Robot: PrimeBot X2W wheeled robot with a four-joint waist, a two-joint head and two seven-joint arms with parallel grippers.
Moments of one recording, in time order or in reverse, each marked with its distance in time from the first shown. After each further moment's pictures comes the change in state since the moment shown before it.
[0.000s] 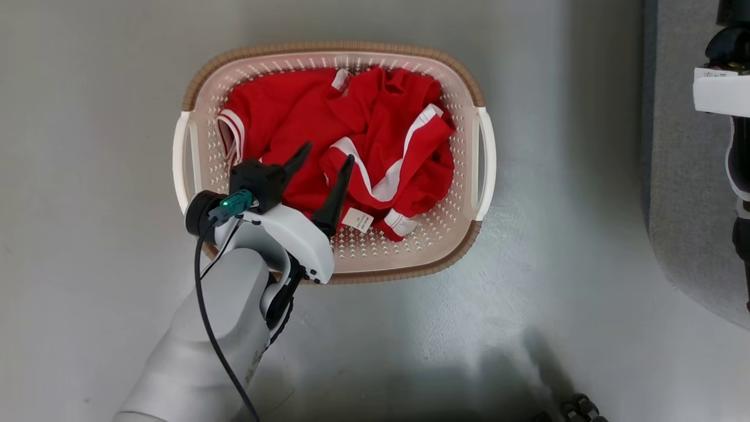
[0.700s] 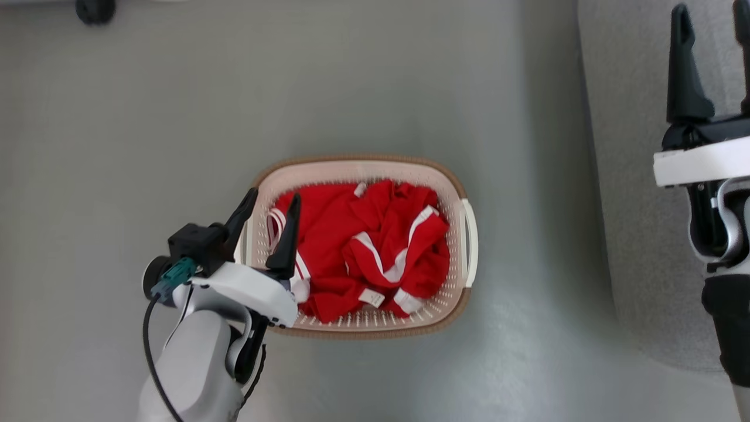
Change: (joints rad) left arm 0.303 0.001 0.332 -0.258 0.166 -0.009 0.003; right arm 0.168 0.030 -0.027 0.182 0.001 0.000 0.006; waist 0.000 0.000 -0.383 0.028
